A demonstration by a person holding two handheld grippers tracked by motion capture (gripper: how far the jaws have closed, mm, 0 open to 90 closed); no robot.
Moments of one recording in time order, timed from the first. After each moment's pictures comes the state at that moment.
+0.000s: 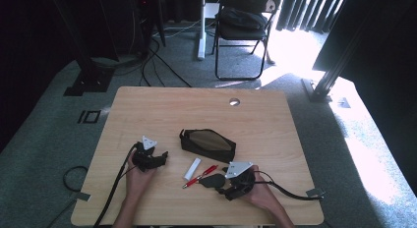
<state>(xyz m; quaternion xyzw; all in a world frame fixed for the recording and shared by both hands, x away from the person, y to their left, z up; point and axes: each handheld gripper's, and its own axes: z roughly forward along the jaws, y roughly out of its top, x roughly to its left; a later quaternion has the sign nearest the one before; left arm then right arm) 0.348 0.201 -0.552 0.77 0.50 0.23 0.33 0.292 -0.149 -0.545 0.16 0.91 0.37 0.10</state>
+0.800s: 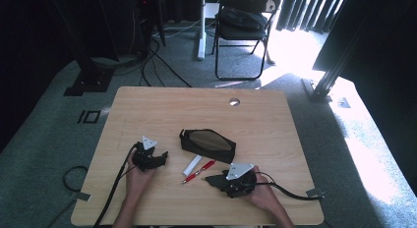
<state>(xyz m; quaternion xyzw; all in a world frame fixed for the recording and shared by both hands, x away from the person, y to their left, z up) 0.348 0.201 -0.552 0.77 0.50 0.23 0.33 0.290 -0.155 -0.548 0.15 0.91 0.37 0.12</state>
